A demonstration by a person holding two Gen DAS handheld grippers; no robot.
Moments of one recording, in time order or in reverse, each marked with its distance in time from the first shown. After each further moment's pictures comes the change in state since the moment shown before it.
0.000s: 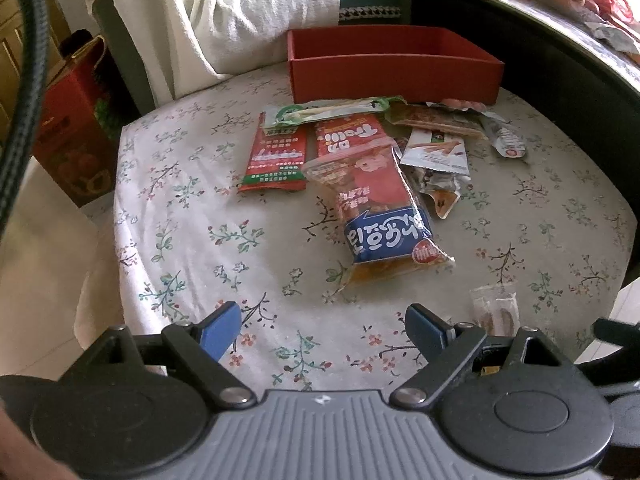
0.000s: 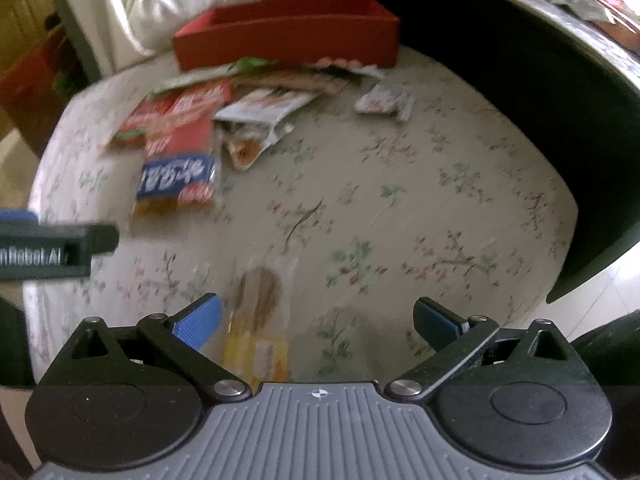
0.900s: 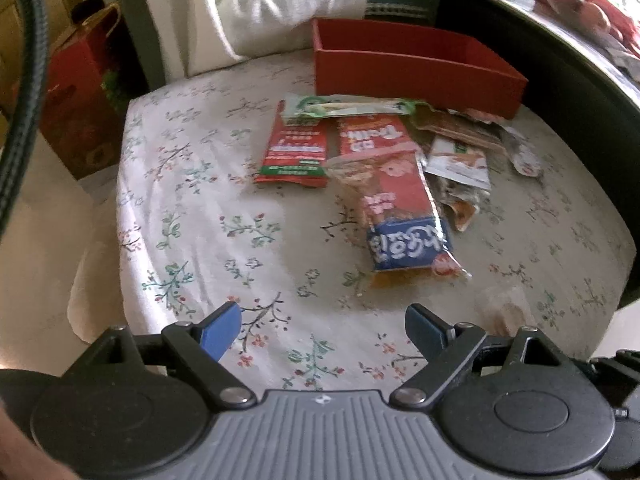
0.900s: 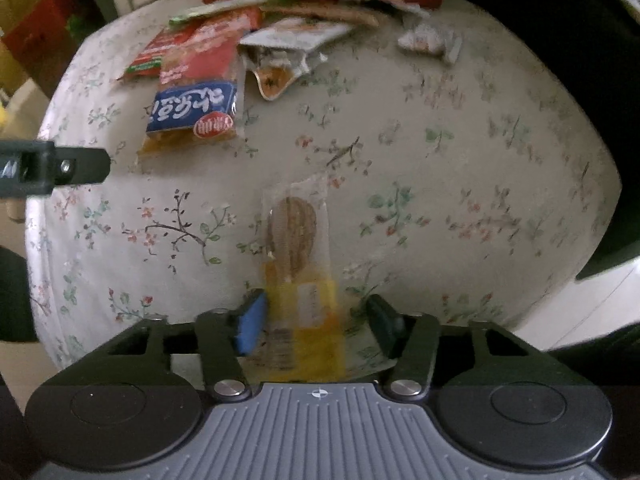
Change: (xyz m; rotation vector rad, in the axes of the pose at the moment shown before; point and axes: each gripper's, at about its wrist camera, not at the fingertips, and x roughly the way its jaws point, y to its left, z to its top) left arm 0.010 0.023 0.011 -0.101 0.042 -0.028; right arm 0.022 0.009 -0.006 -0.075 0.143 0.052
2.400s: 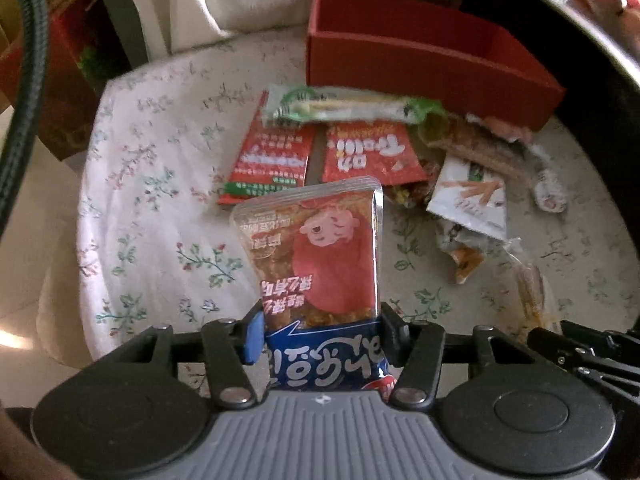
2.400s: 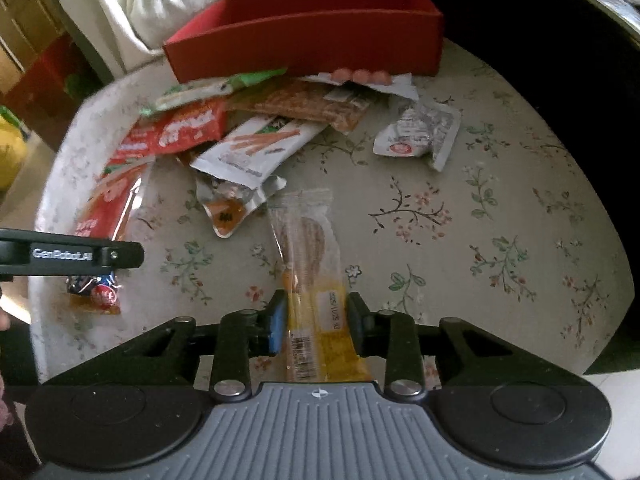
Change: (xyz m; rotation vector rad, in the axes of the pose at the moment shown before) left arm 0.040 -0.021 0.052 -0.069 0.095 -0.001; right arm 0.018 -0.052 0.069 0.036 -0.090 0.127
